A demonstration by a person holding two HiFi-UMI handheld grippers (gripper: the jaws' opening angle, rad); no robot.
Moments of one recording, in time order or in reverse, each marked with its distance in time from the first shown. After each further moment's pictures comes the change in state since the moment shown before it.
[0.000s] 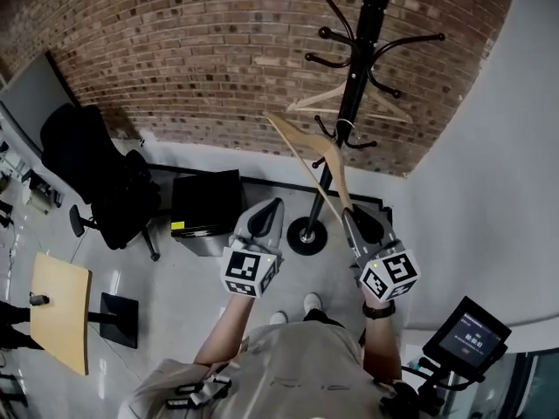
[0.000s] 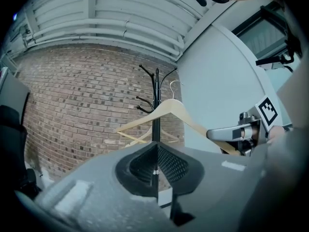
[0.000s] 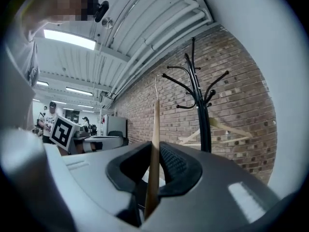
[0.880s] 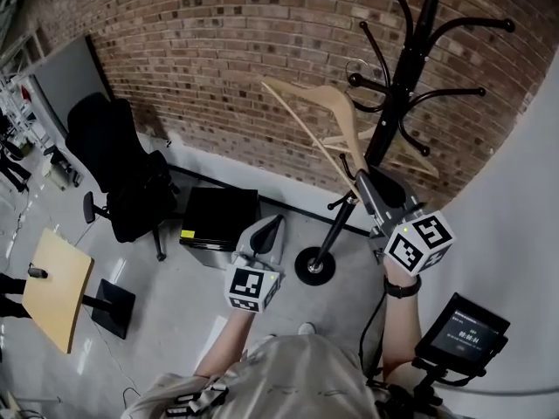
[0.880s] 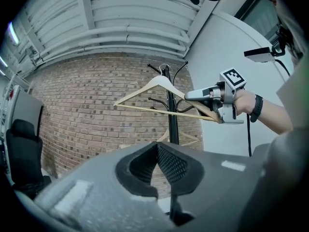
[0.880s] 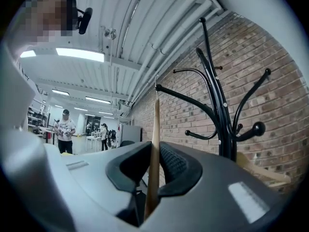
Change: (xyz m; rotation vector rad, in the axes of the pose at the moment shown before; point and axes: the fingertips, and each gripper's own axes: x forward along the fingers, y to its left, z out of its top) left arm 0.032 0.046 0.003 0.084 -0.026 0.199; right arm 0.120 -0.050 0.127 -0.032 -0.082 0.256
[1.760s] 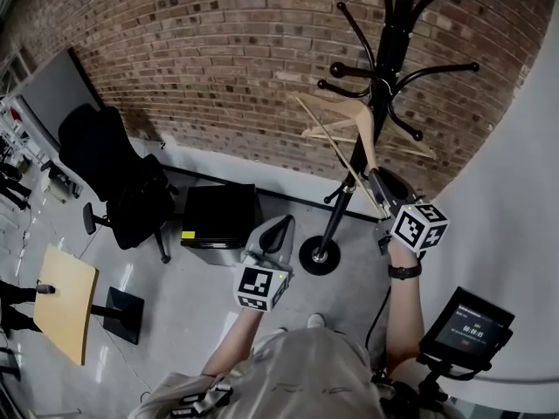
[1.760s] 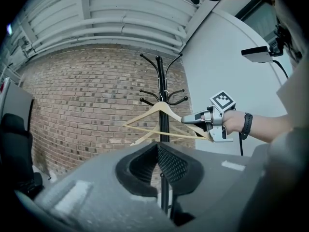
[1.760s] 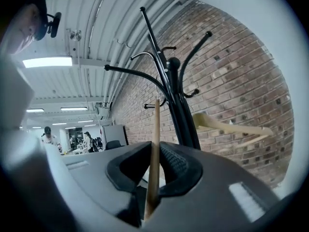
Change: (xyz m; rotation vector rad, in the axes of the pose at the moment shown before) left arm 0.024 -0.033 -0.022 -0.014 0.058 -0.092; right arm -0.024 -0.099 -0.102 0.274 0.088 -0.197
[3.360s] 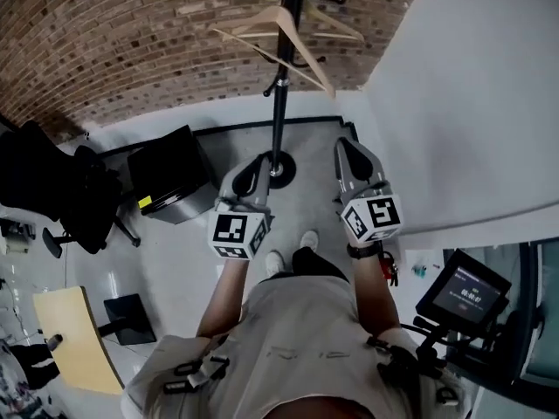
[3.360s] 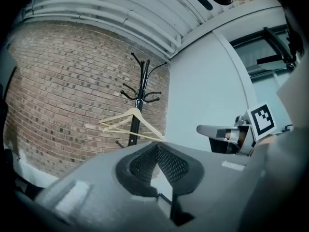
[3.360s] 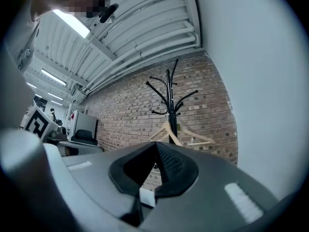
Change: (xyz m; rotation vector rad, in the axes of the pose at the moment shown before) left arm -0.091 -0.052 -0.011 -0.156 0.011 -0.335; right arm -0.173 0.155 -0.079 -0.302 -0.188 -0.458
